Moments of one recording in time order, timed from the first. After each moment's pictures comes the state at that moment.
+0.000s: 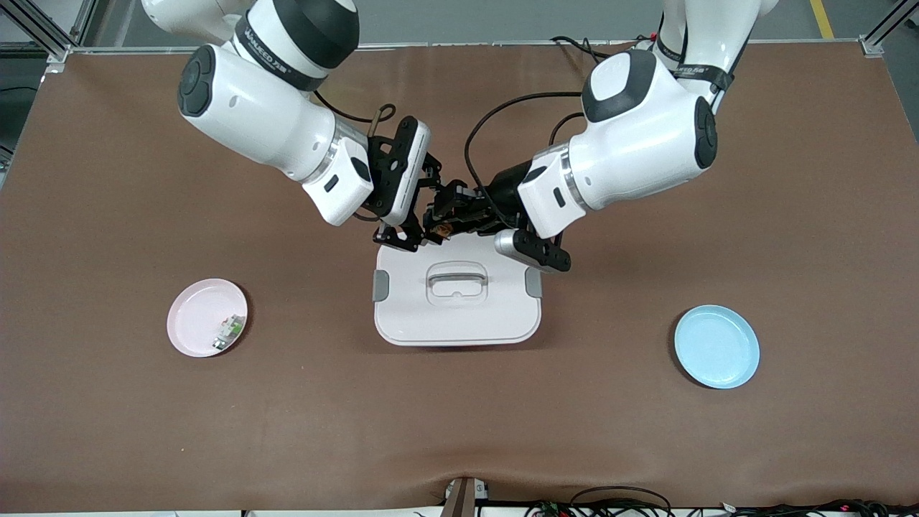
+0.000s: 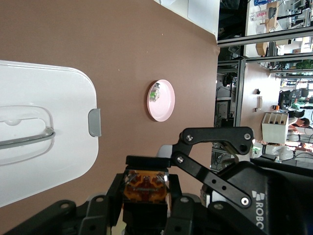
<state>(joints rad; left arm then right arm) -0.43 0.42 -0.20 -1.36 -0.81 2.18 -0.27 0.63 0.32 -0.07 -1.42 0.63 2.09 -0.89</state>
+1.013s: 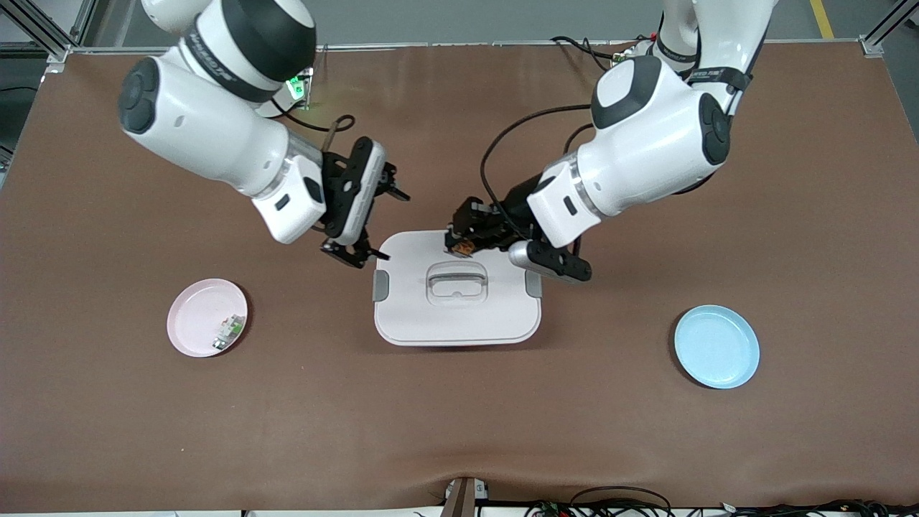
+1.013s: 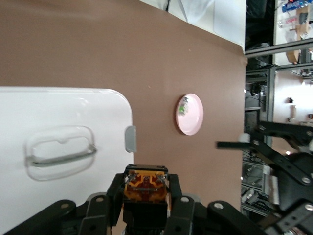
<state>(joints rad) -0.39 0.42 -0.19 -1.36 -0.63 2.17 -0.29 0.62 0.29 -0.21 -1.41 0.57 1.87 -0.89</state>
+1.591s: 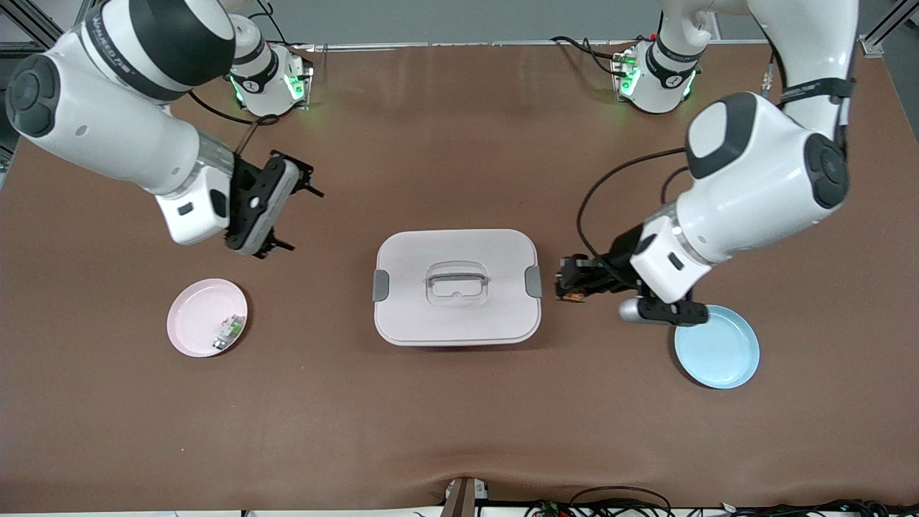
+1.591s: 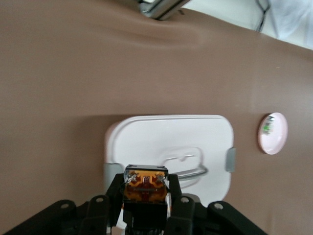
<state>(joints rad) -0.19 0.42 -0.18 -1.36 -0.39 1.97 -0.28 0.61 0.15 -0.34 -1.59 0.39 1.73 -0.72</state>
